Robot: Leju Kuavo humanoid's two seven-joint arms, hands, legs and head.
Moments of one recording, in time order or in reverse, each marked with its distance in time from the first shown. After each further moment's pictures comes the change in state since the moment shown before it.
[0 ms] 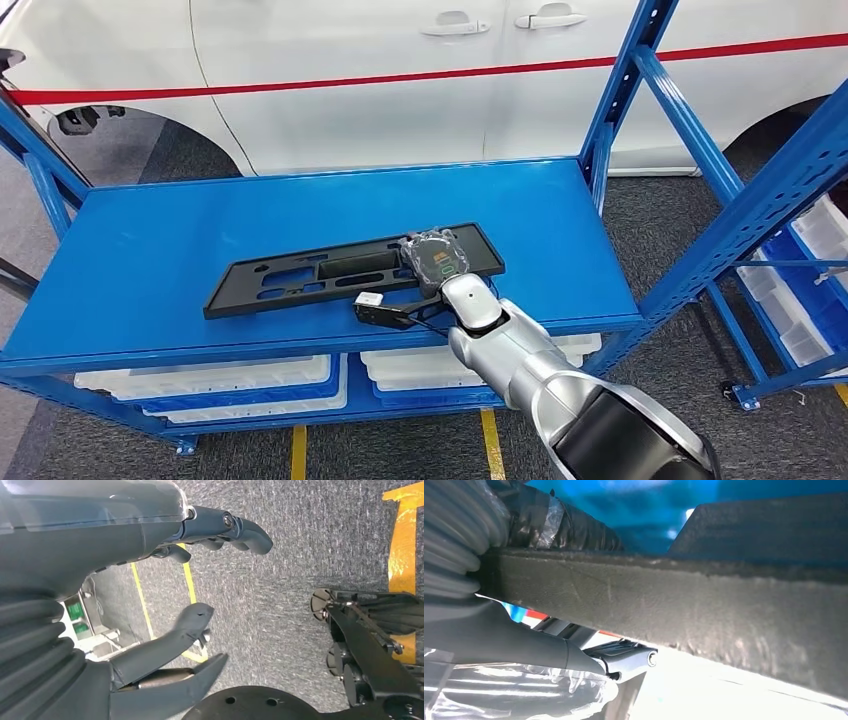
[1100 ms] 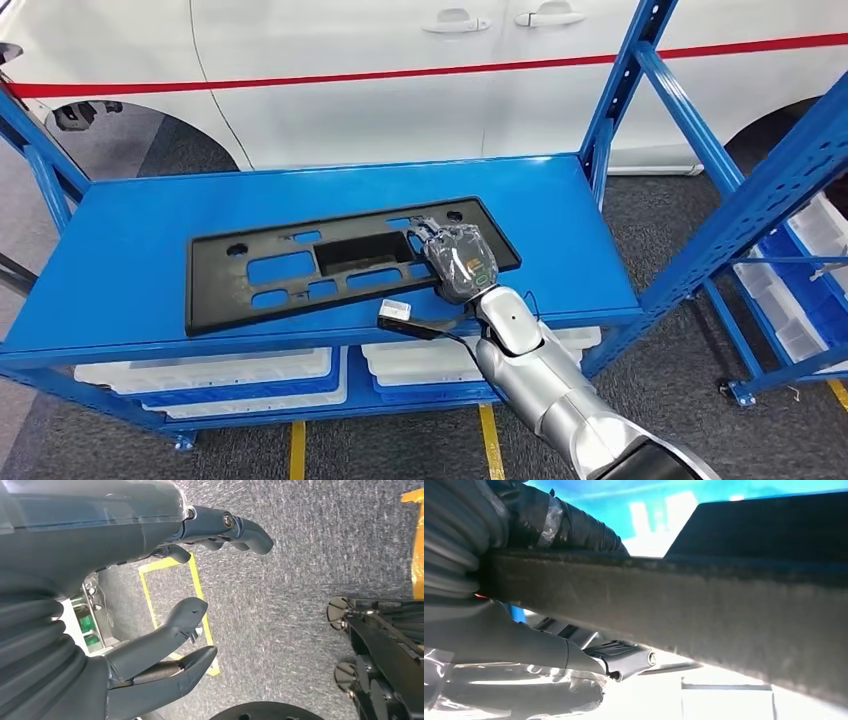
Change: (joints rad) left arm 0.000 -0.014 0.001 0.000 -0.062 0.009 0.015; right arm 0.214 -0.131 -0.243 -0.404 0.063 -0.238 -0.236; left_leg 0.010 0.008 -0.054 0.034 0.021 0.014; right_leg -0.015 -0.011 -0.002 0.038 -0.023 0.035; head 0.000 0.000
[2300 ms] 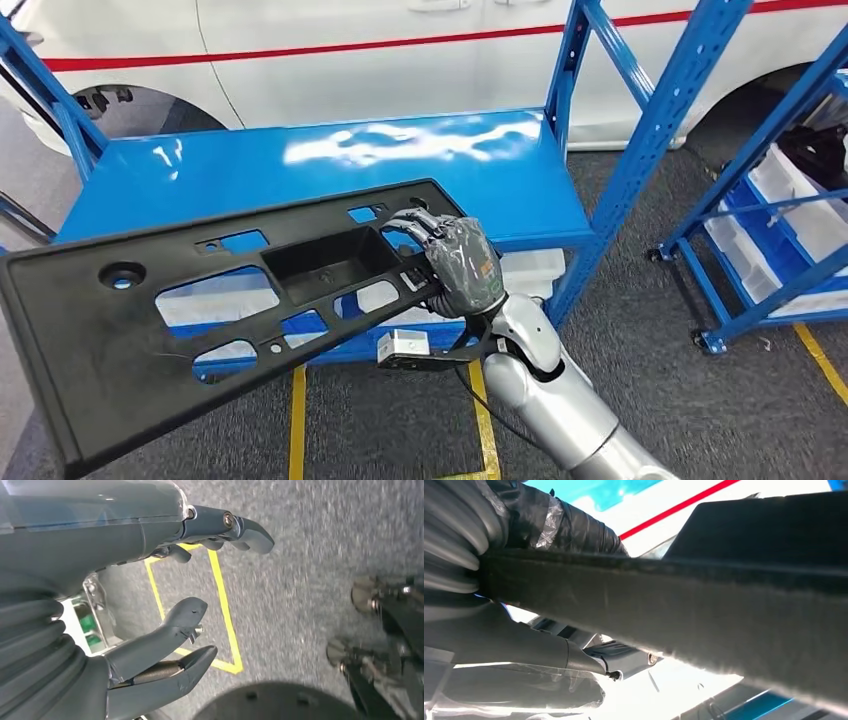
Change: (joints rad) left arm 0.001 -0.005 0.002 0.000 -0.004 -0.002 0.014; right arm 0.176 -0.114 0.088 -0.650 -0.340 0.221 -0.139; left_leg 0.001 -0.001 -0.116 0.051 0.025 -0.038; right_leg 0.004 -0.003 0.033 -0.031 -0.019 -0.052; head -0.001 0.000
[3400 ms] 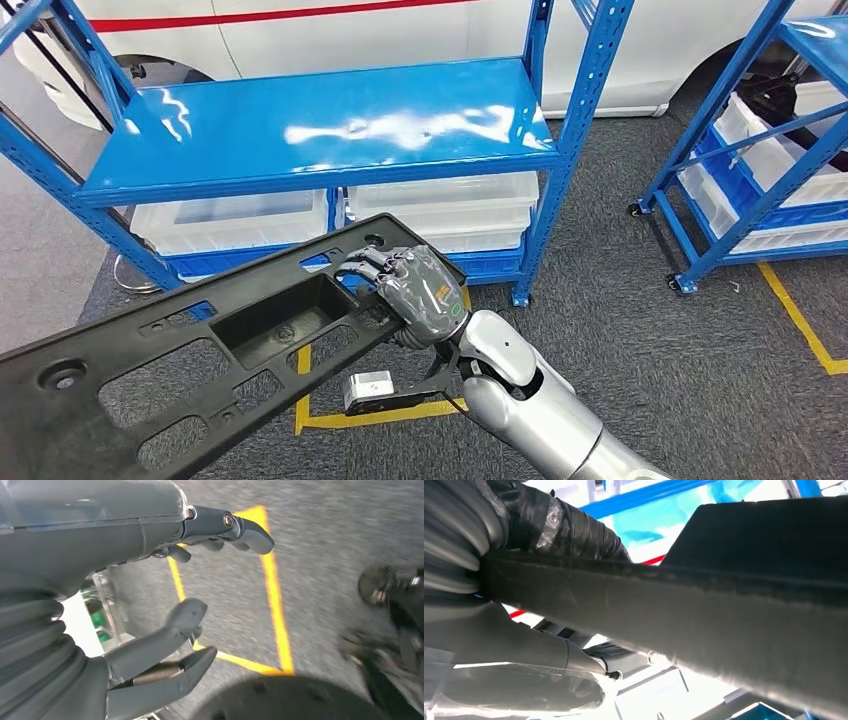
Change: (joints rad) left arm -0.003 -0.009 0.005 0.001 0.003 0.007 0.007; right arm -0.011 -0.004 0.145 -0.003 0.018 0.083 0.036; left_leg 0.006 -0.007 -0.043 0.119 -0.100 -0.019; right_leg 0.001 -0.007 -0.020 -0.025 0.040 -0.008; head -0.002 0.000
